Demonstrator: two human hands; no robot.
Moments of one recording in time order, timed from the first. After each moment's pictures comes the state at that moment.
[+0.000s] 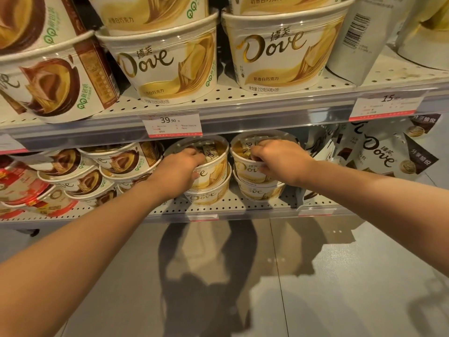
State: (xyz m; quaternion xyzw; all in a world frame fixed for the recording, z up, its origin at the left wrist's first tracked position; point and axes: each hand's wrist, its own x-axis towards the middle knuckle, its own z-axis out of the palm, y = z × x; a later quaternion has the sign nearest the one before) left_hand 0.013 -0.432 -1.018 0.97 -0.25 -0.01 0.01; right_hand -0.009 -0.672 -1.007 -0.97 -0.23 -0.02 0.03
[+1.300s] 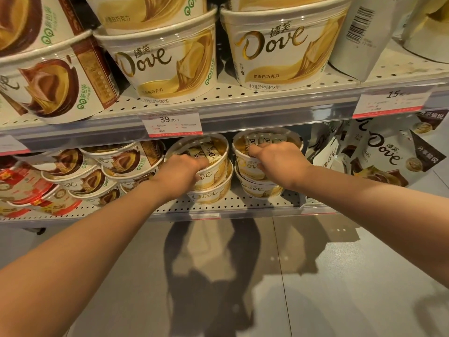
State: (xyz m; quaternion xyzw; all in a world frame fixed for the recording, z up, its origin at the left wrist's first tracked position) left_hand 0.011 -0.431 -1.021 0.97 -0.26 -0.03 -0.01; right_hand -0.010 -0.663 -1.023 -0.98 -0.21 -0.06 0.01
